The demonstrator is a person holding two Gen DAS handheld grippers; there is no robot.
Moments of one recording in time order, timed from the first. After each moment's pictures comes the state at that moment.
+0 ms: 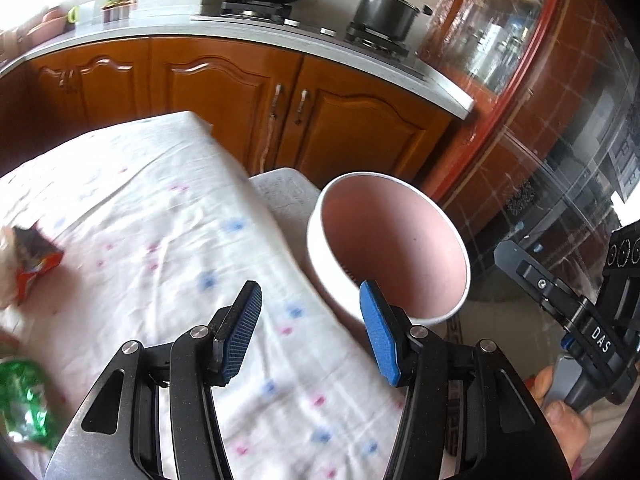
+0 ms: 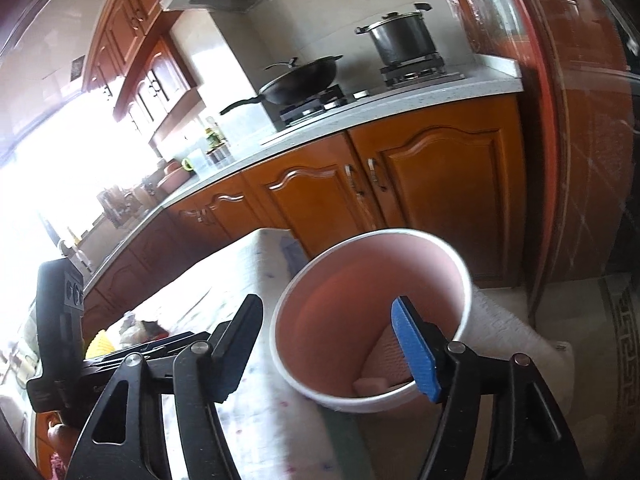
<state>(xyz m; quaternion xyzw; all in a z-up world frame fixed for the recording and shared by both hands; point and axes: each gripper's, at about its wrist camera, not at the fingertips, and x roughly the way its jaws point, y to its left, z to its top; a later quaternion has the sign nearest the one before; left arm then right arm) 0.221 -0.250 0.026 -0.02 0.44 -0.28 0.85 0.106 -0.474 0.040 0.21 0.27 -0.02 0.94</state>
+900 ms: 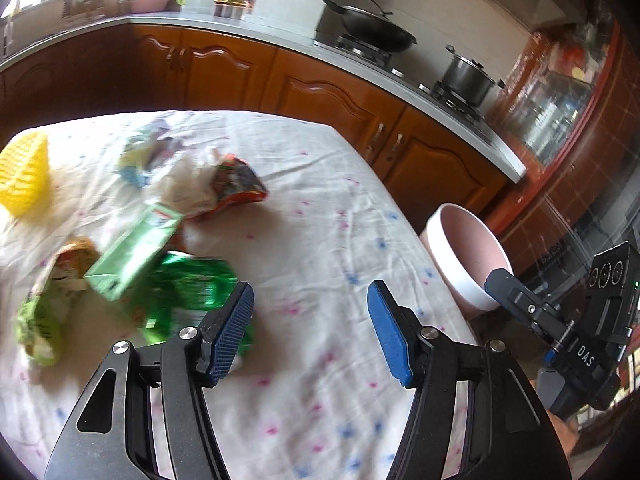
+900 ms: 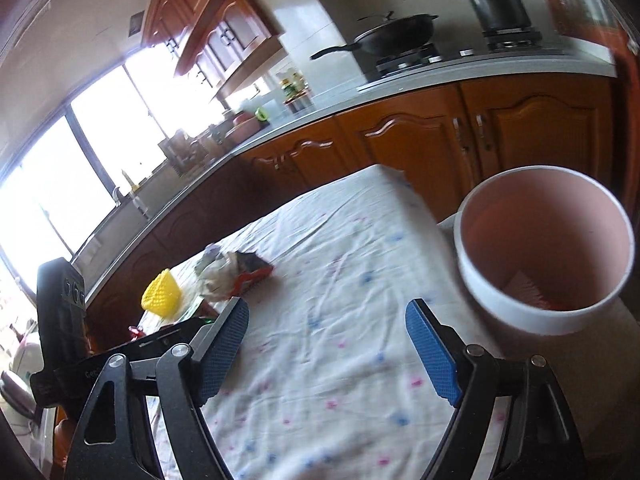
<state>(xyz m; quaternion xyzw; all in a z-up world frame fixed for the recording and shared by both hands) 0.175 -0.064 0.022 -0.10 0.41 -0.17 0.89 0.119 -0.328 0.021 0.19 0.31 0.11 0.93</state>
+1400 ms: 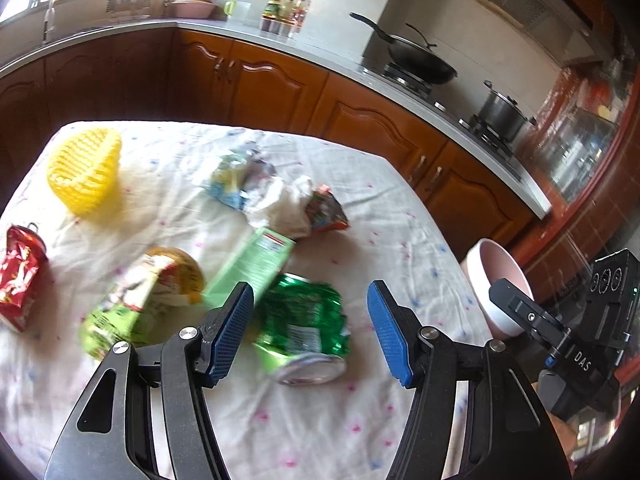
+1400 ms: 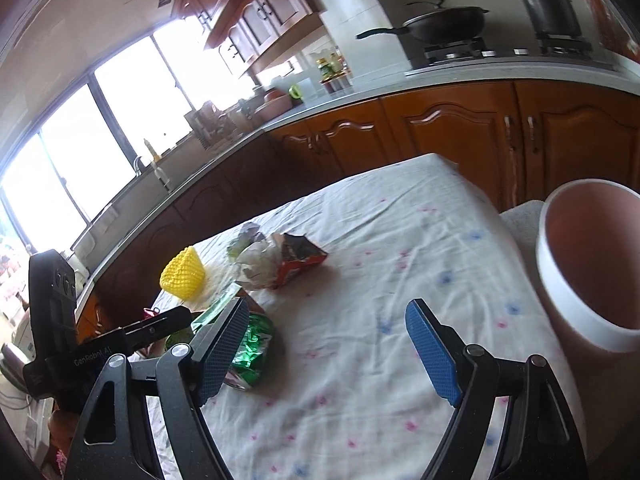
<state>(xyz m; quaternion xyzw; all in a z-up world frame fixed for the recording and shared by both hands) 0.177 0.011 0.030 -0.13 0.39 -0.12 0.90 0.147 -0.265 0.023 0.15 0.32 0.16 0.92</state>
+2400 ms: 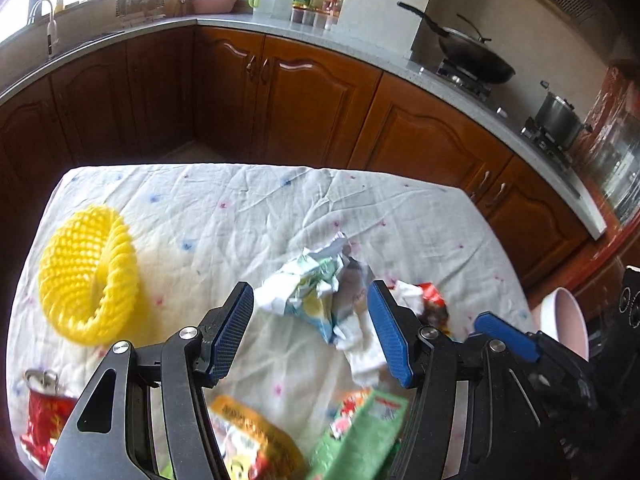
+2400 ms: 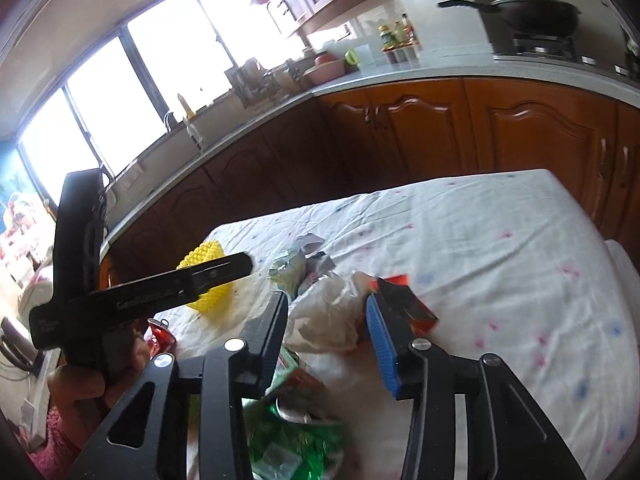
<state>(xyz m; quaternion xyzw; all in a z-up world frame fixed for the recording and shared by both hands) 0.322 0.053 0.023 -0.09 0.42 -0.06 0.90 0.262 -0.155 0.014 0.10 0.36 0.24 0.90</state>
